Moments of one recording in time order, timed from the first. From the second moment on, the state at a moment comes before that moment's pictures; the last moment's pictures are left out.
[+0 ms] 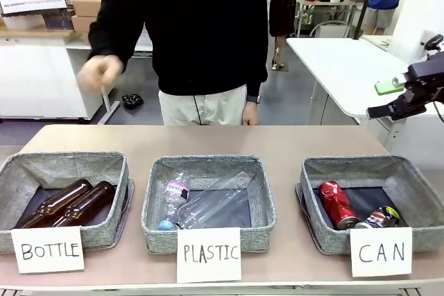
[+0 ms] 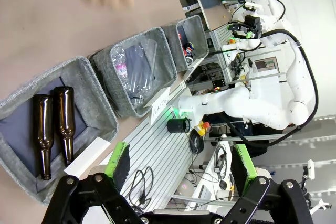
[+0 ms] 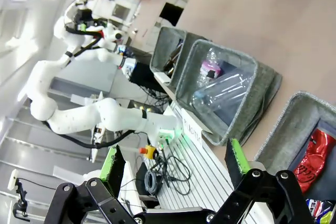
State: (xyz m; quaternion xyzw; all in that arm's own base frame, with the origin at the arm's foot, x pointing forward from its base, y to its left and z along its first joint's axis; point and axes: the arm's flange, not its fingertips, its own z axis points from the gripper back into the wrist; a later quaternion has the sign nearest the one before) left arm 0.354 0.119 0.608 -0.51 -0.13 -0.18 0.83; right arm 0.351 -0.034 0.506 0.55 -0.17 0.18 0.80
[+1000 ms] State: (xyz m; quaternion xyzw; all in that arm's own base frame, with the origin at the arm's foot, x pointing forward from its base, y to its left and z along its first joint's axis) left arm 0.354 0.119 0.608 -0.51 -0.13 -0.18 0.83; right arm 0.351 -0.034 0.506 0.55 -0.17 0.18 0.80
